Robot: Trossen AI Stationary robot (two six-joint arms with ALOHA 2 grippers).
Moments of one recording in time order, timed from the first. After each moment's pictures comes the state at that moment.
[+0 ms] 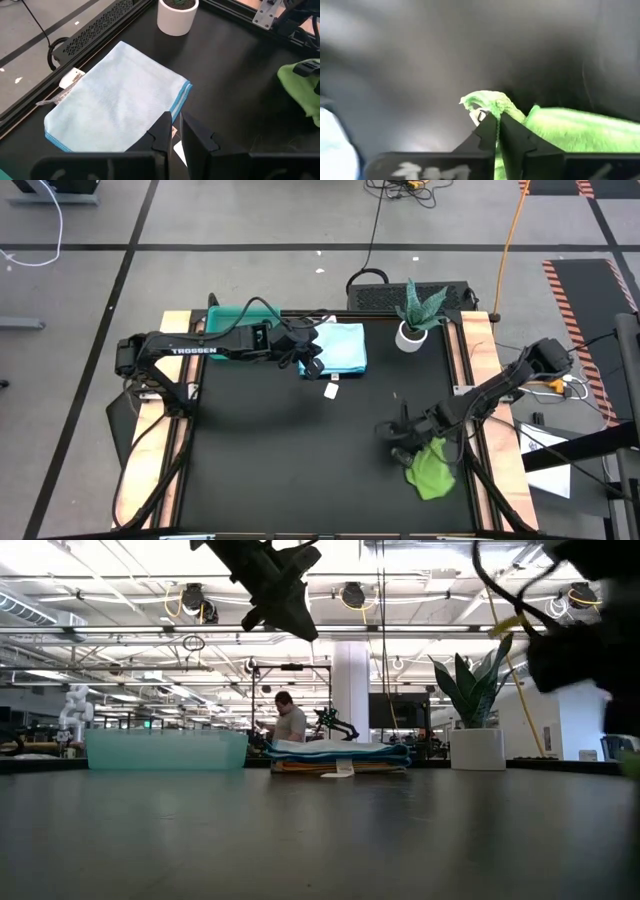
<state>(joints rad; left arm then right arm) 0.19 1.57 1.32 -0.45 -0.19 -0.32 0.45 1.30 0.52 -0.33 -0.16 1.16</state>
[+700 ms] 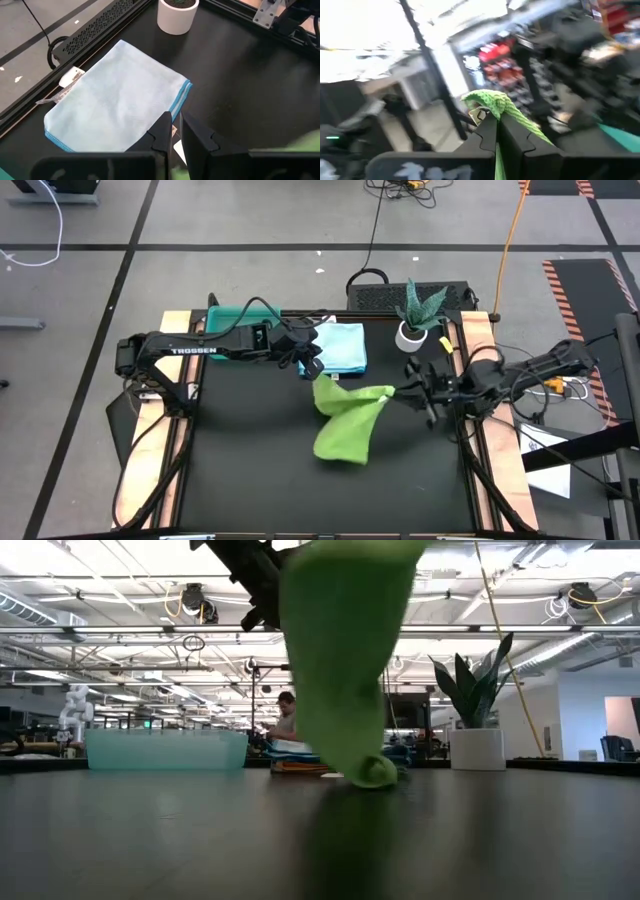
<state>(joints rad) 0.19 1.57 1.32 -0.45 -0.18 -0.32 0.29 0.80 0.63 0.36 0.18 0.38</state>
